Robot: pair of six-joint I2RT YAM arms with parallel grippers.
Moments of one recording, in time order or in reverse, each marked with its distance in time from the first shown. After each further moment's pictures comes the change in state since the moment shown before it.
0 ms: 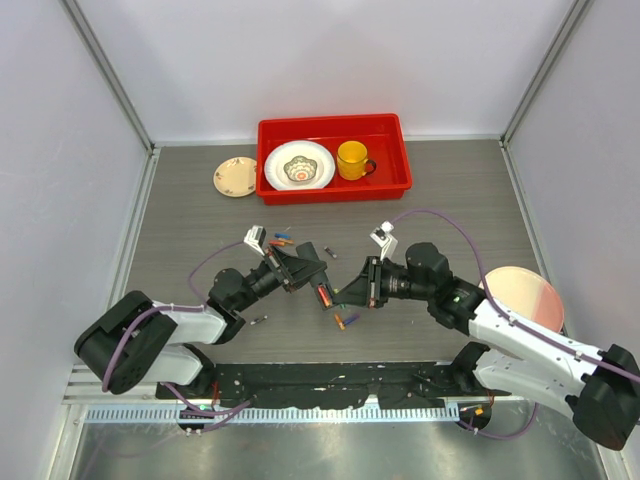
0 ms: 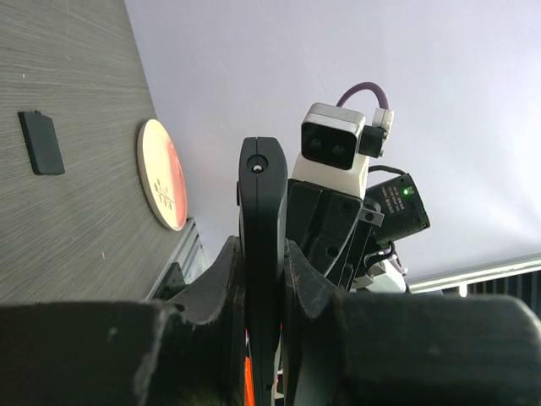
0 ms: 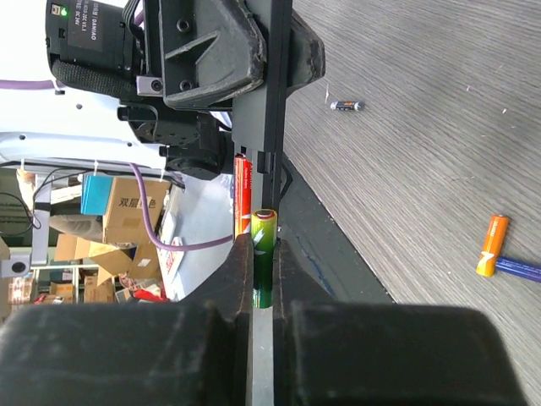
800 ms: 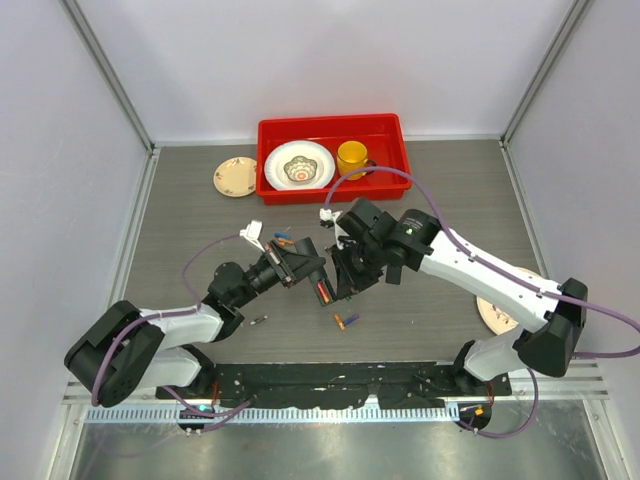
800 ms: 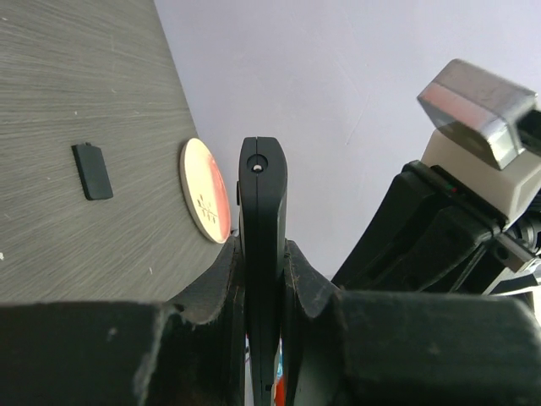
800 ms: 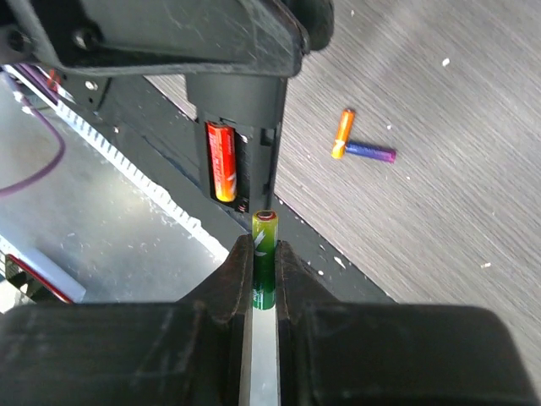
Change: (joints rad) left arm 0.015 -0.084 0.042 -0.174 -0.012 0.159; right arm 0.154 0.495 0.866 -1.086 0.307 -0.491
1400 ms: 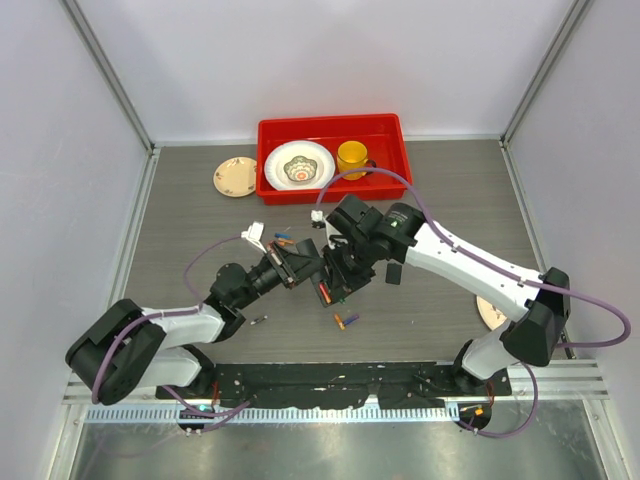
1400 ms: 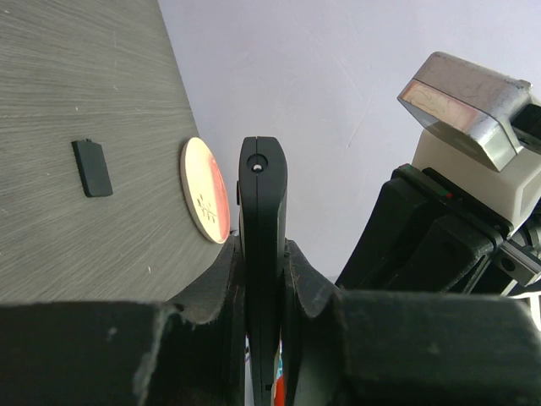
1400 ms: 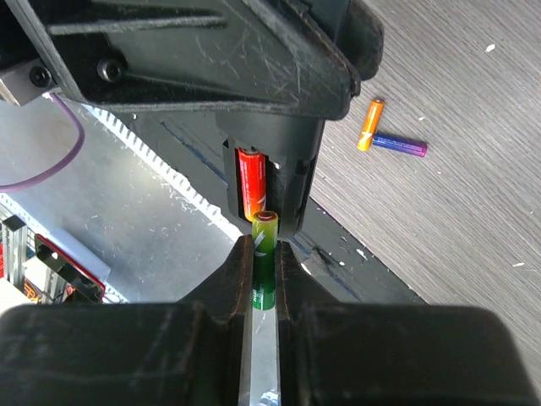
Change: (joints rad) left arm -0.021 0.011 0.000 -0.002 -0.031 -0.008; right arm 0.000 0.093 0.062 -0.059 -0.079 0.009
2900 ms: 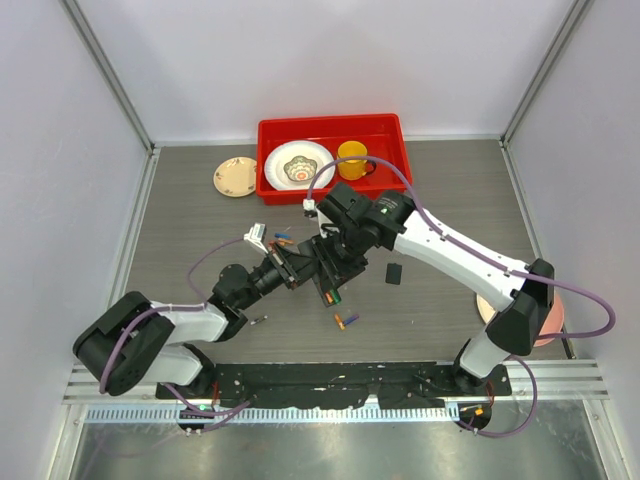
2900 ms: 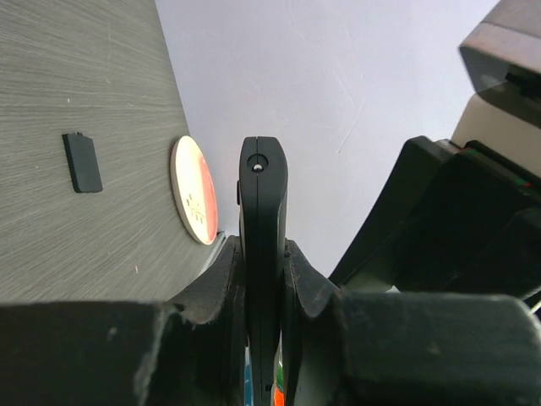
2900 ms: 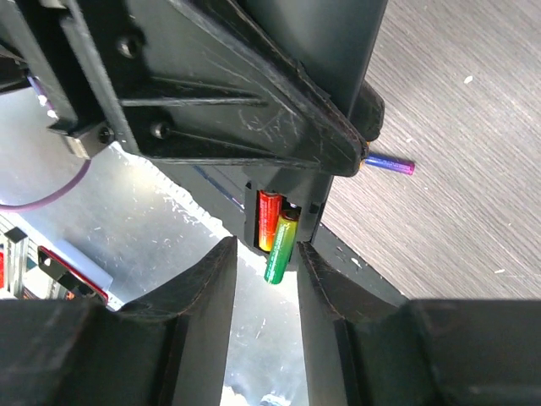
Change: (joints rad) left arm -0.015 0.056 -0.004 0.062 -0.019 -0.057; right arm -0.008 0.106 0.145 -0.060 0.021 -0.014
